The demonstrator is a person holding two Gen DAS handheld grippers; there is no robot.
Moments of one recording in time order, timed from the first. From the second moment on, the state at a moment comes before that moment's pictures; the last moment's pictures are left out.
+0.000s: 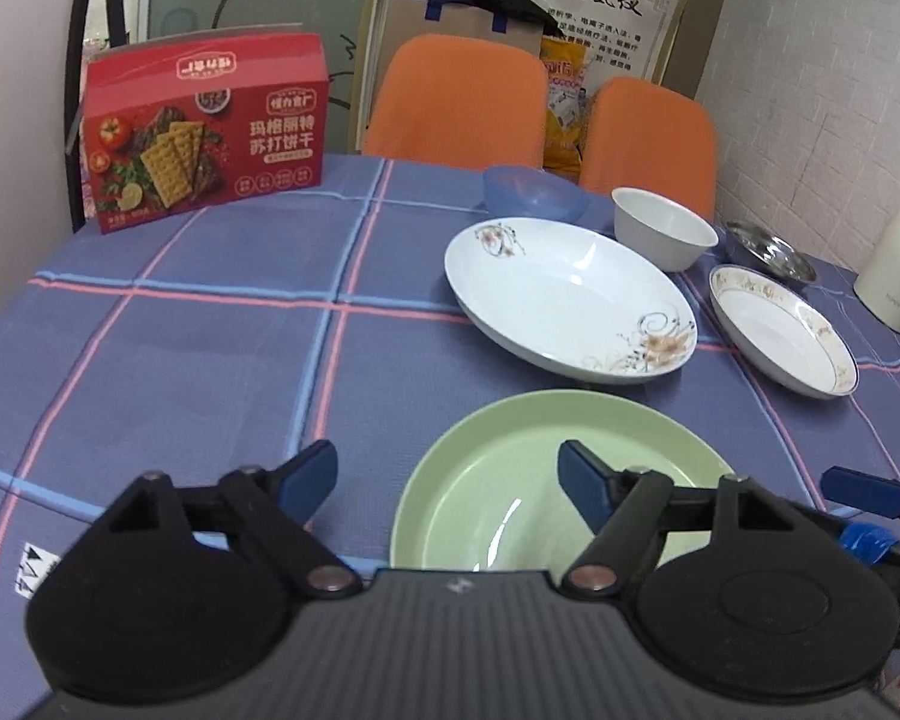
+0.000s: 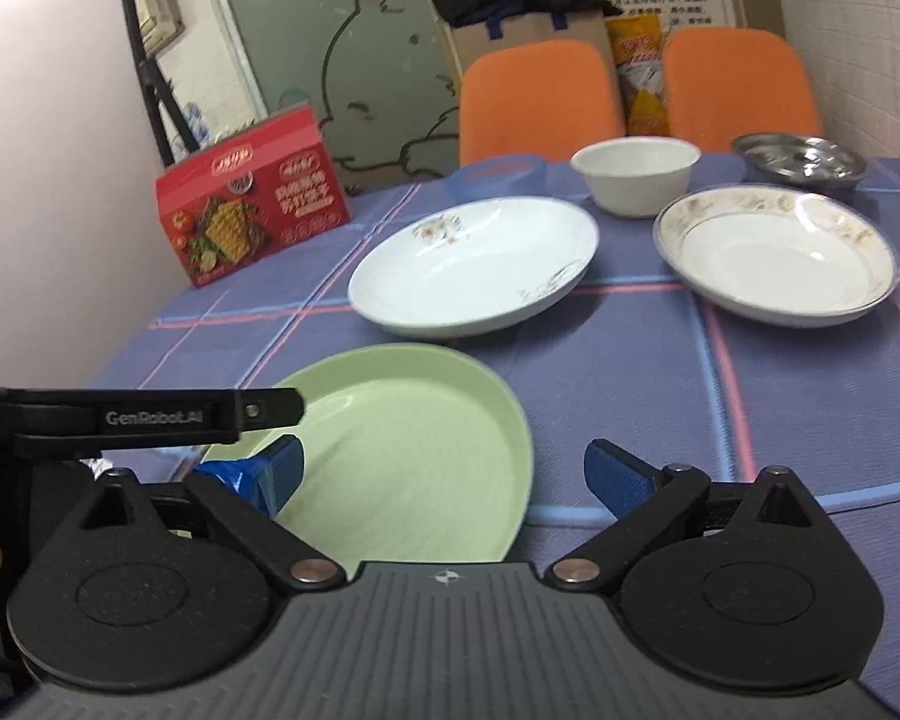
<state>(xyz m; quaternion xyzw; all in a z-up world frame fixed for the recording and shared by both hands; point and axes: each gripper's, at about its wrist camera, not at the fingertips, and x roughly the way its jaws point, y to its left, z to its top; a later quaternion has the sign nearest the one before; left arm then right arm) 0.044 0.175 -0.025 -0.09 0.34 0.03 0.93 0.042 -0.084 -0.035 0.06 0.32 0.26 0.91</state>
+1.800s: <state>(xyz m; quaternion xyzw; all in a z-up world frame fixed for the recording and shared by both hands) 0.256 0.182 -0.041 -0.07 0.42 -0.01 0.90 0.213 -0.043 -0.054 0.04 0.40 0.26 0.88</state>
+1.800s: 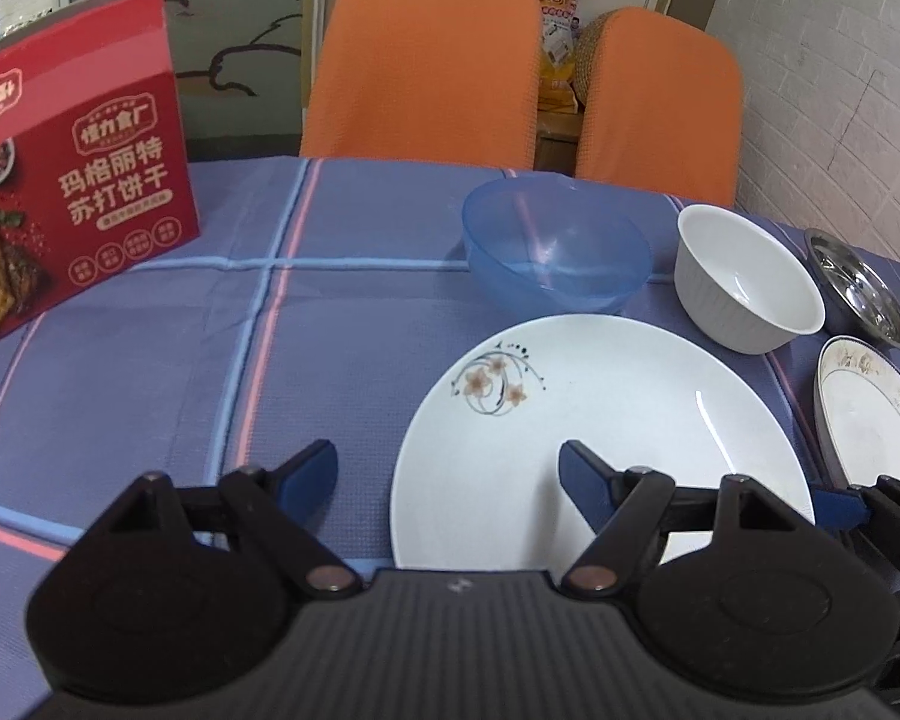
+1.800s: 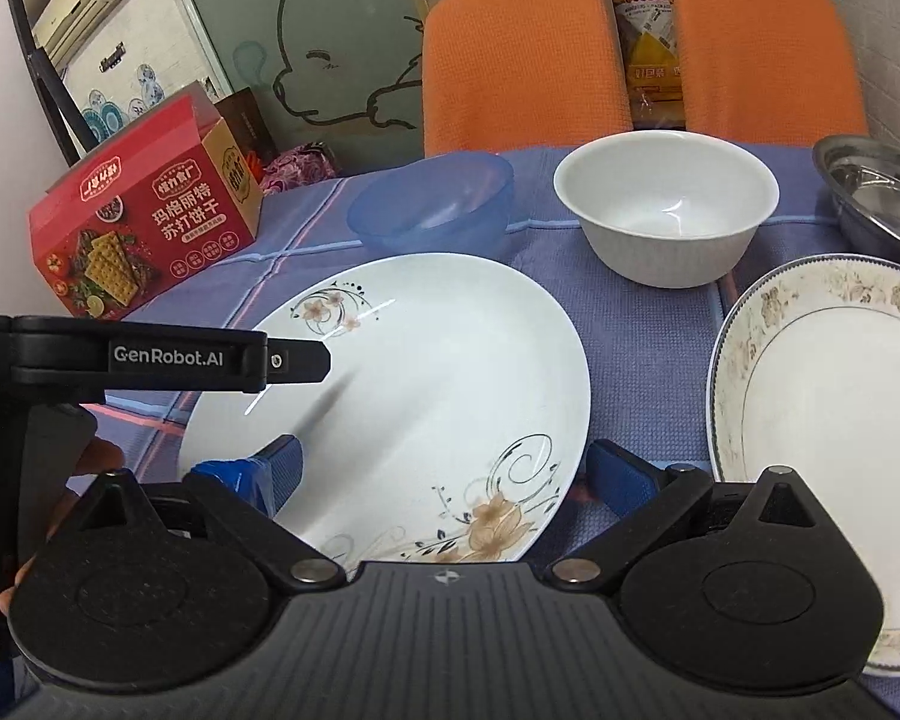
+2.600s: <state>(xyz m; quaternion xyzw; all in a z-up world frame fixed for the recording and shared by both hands) 0.250 0.166 -0.035 -0.06 0.41 -0.03 0.91 0.210 -0.029 -0.051 0.03 0.39 0.25 0.89</state>
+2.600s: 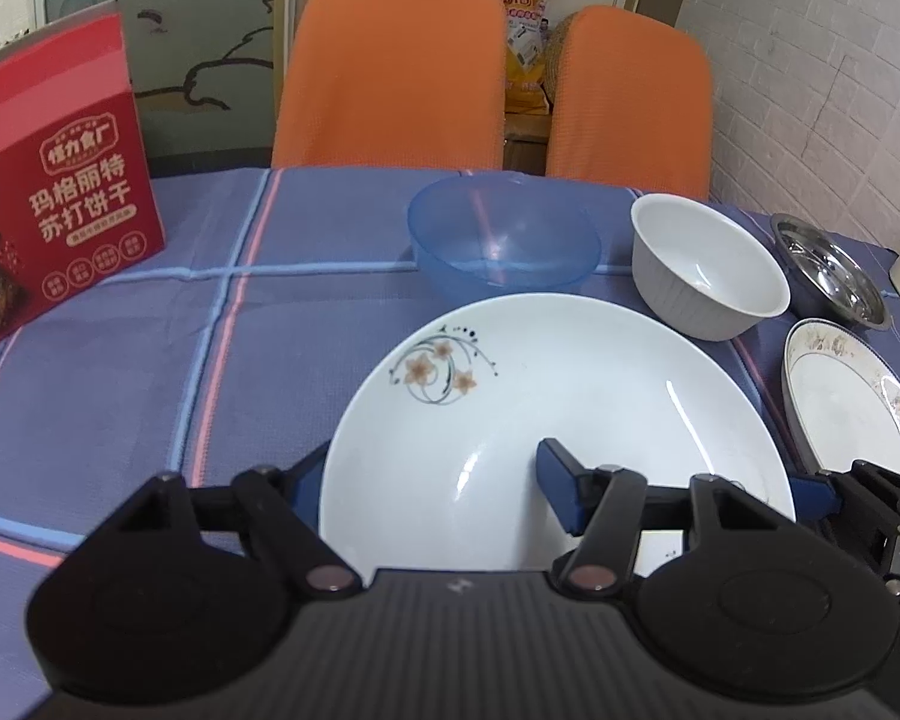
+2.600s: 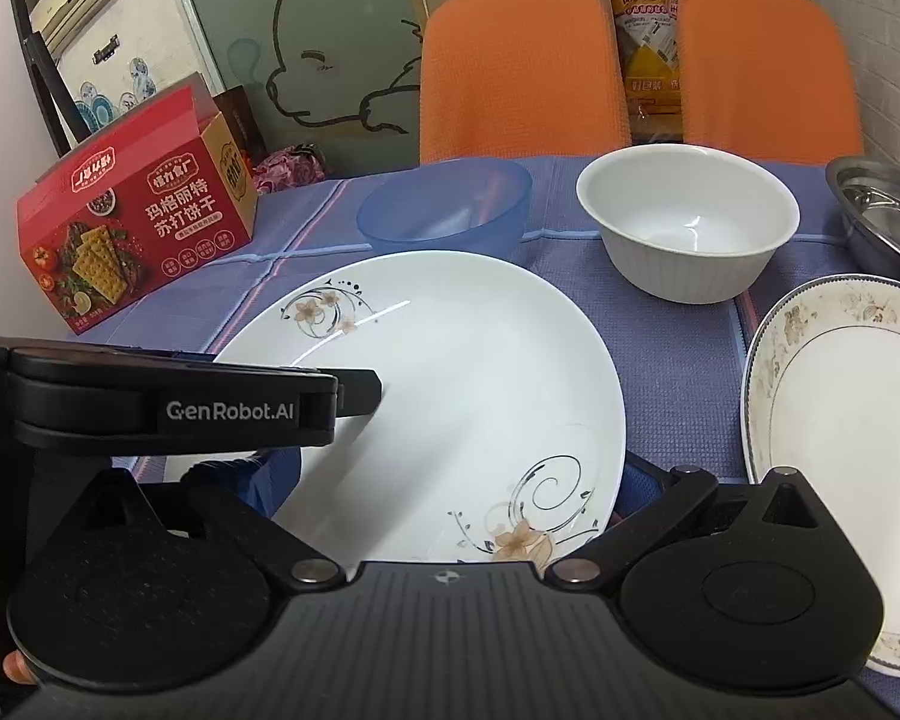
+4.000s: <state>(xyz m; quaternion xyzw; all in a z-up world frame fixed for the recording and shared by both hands) 0.063 0.163 -0.045 -0.08 0.41 -0.01 0.91 0.046 -0.031 -0.050 0.05 0.40 0.26 0.88</state>
